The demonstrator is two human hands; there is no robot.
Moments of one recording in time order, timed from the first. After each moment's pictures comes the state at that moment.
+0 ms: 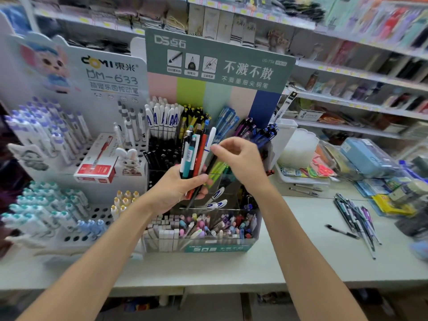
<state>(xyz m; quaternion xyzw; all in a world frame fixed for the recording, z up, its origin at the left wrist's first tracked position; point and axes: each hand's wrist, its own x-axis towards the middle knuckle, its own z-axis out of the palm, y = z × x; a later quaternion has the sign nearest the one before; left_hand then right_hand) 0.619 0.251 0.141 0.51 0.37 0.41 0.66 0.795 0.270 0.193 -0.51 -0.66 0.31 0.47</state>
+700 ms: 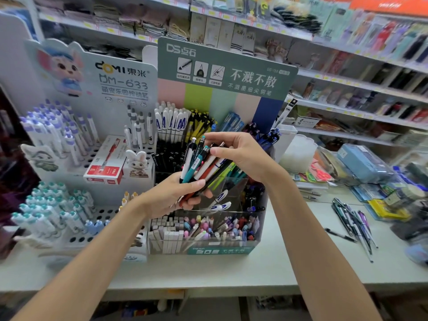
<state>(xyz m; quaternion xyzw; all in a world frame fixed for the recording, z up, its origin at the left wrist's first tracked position) 0.590 0.242 0.147 0.52 0.29 0.32 0.74 0.786 0.276 0.230 -0.44 -0.71 0.44 0.34</state>
